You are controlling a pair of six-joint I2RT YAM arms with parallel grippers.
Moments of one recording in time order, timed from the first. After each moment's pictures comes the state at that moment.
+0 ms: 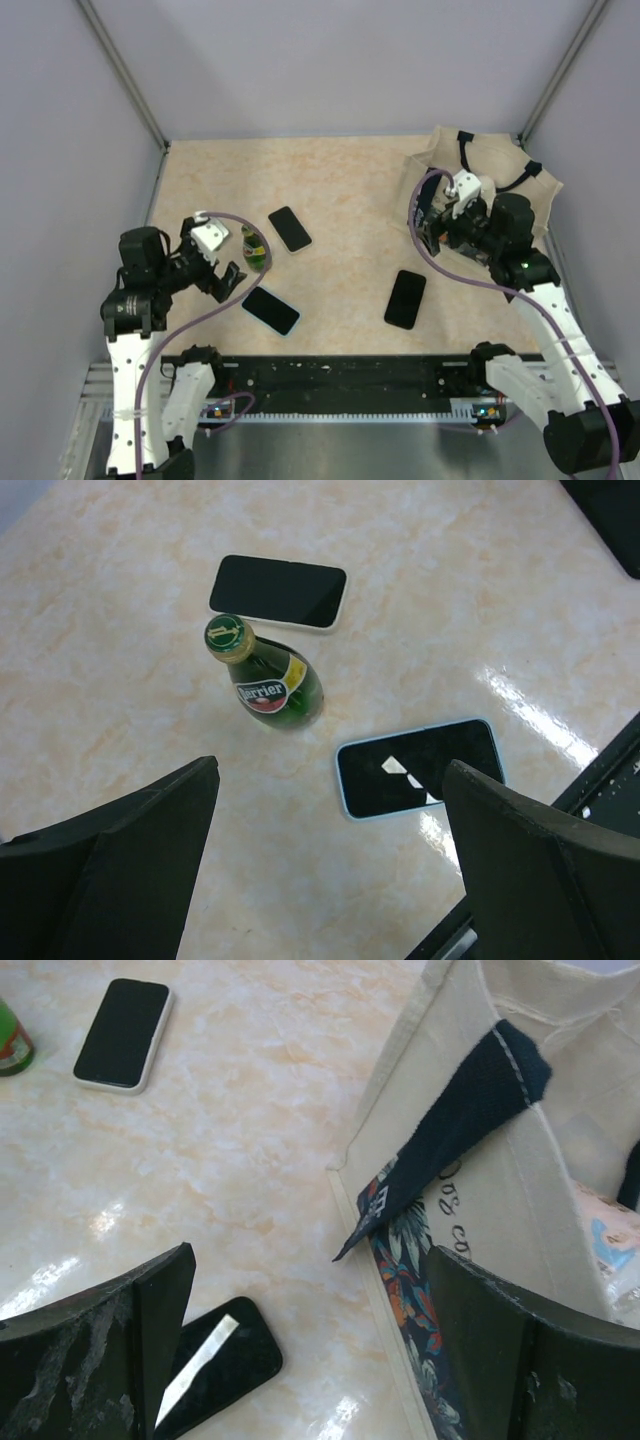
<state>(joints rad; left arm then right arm) 0.10 0.69 1.02 -0.95 0.68 0.59 0.17 0.87 0.82 -0.30 -0.42 -0.28</state>
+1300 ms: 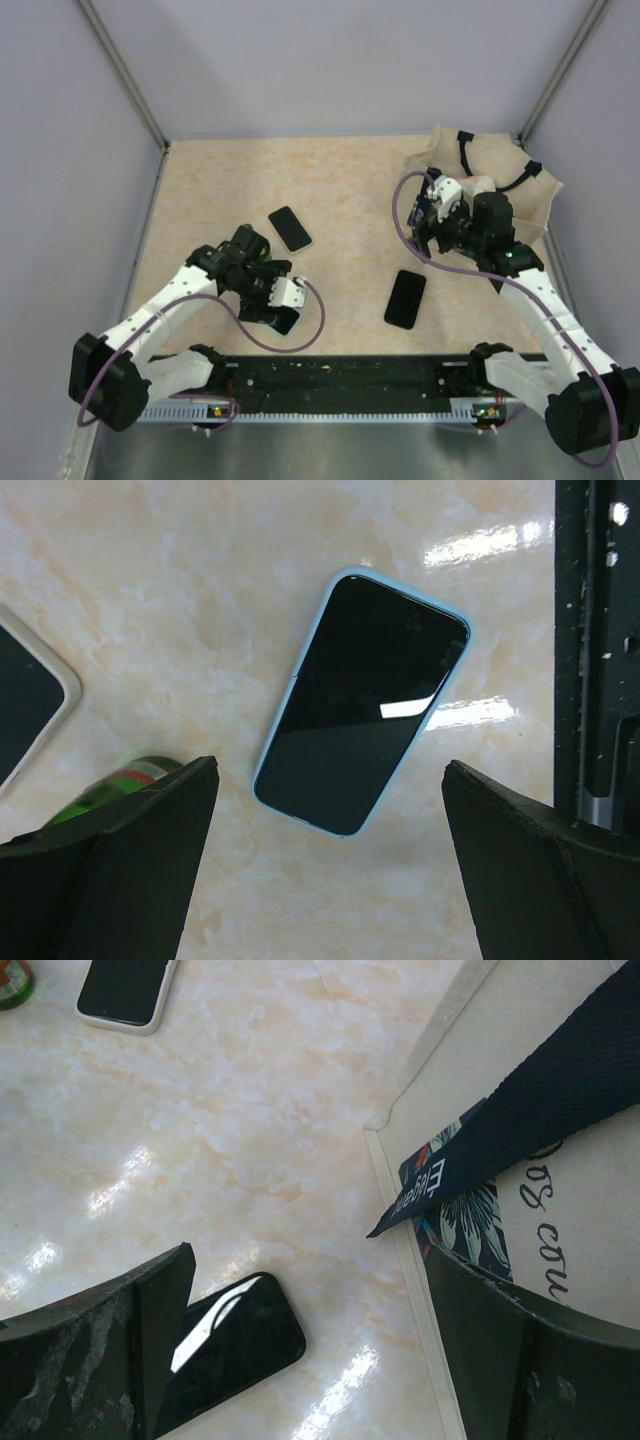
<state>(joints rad) -0.48 1.09 0.83 -0.98 0.43 1.21 0.23 0.98 0.80 -0.31 -0.42 -0.29</state>
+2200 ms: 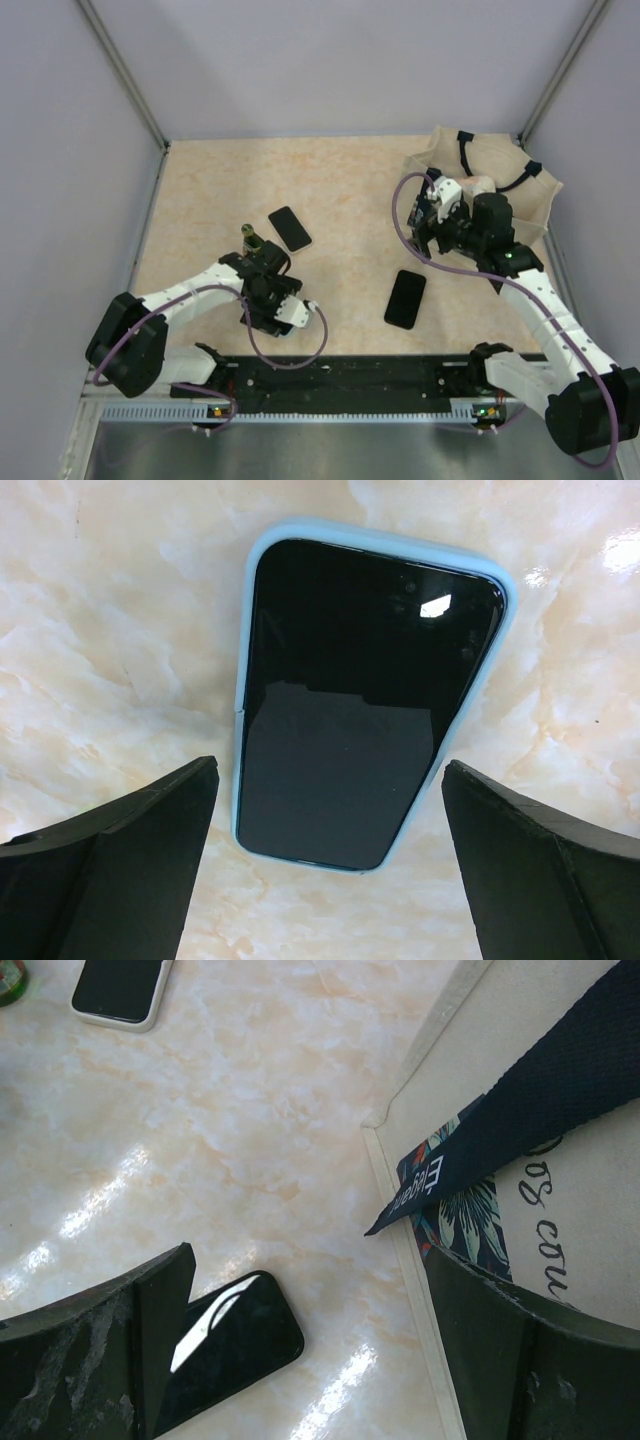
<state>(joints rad) -0.62 1.31 0.70 -0.80 0.19 1.34 0.23 0.98 0.79 -0.31 -0.41 -0.30</state>
